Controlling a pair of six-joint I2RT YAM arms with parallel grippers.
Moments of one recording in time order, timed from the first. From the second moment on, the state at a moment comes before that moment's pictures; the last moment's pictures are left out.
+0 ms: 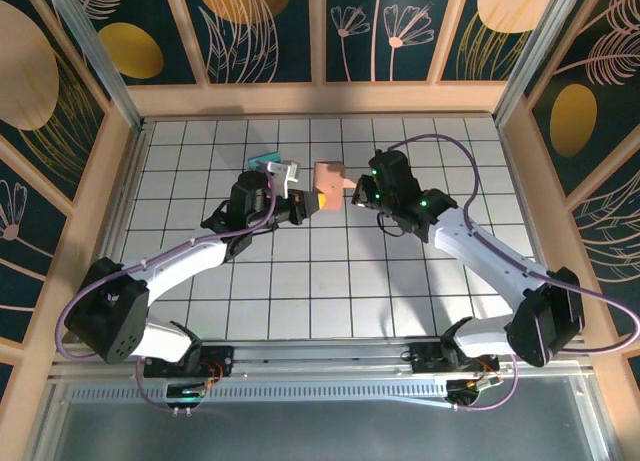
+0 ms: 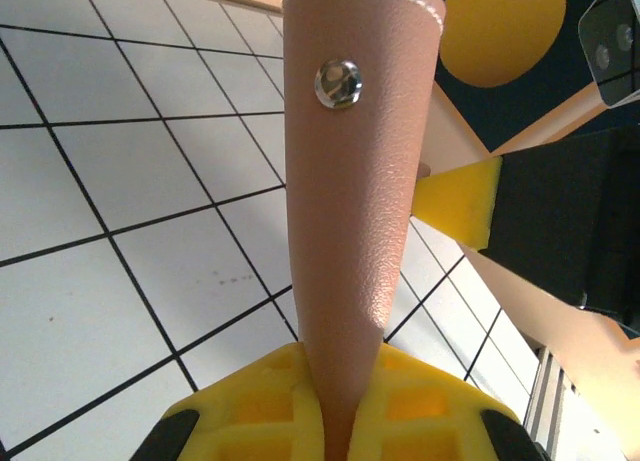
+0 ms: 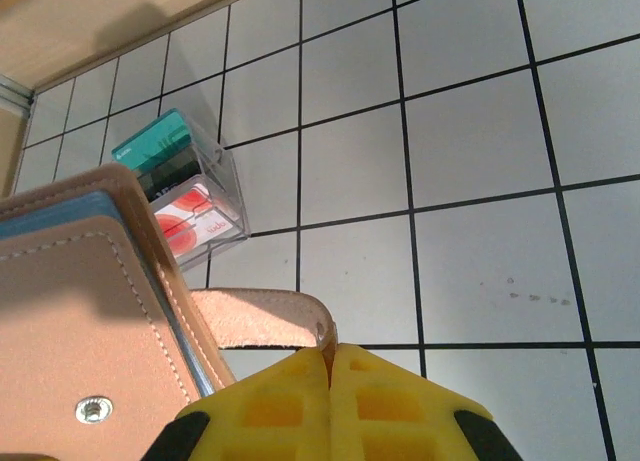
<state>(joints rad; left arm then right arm) -0.61 1.42 0.83 0.26 0.41 -0.59 0.64 1.32 1.10 -0.45 0.13 0.71</state>
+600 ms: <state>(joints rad) -0.60 1.43 0.87 0.17 0.42 -0.52 0.47 1.10 0.89 -0.21 -0.17 0.52</state>
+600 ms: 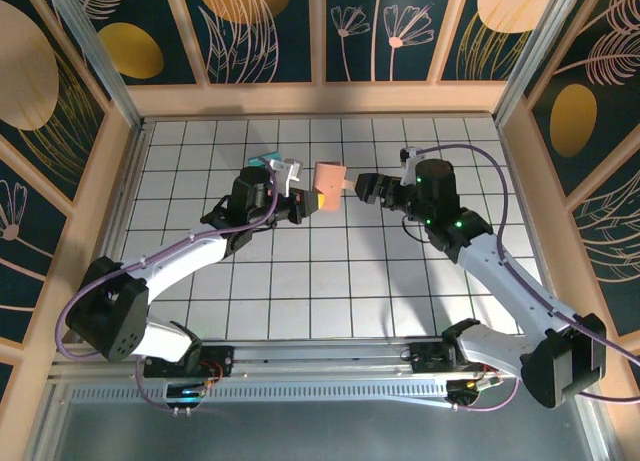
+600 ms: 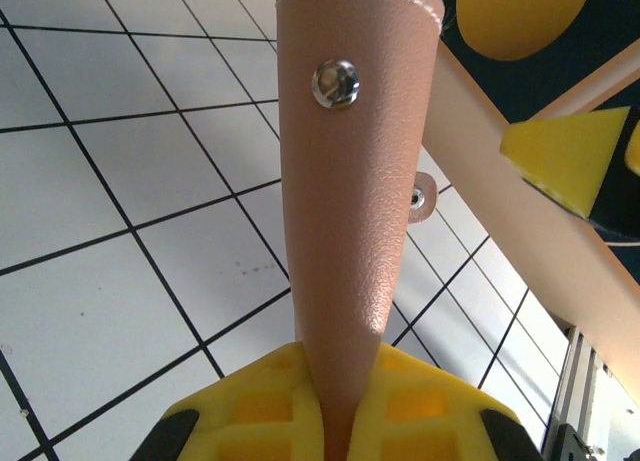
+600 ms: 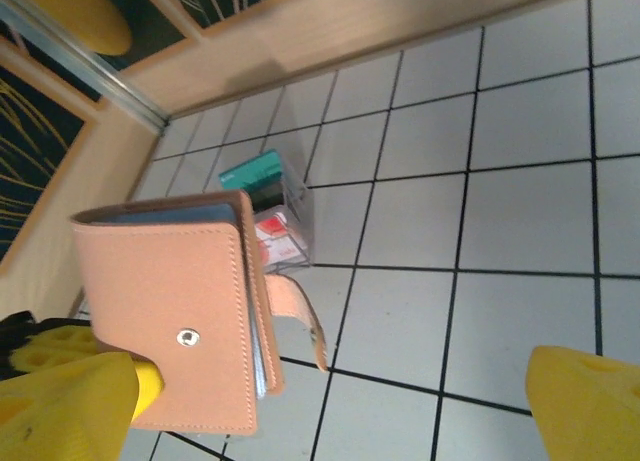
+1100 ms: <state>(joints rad) -0.49 1.32 0.75 0.31 0.71 -0.57 0.45 1.08 0.77 0.02 -0.54 0.52</state>
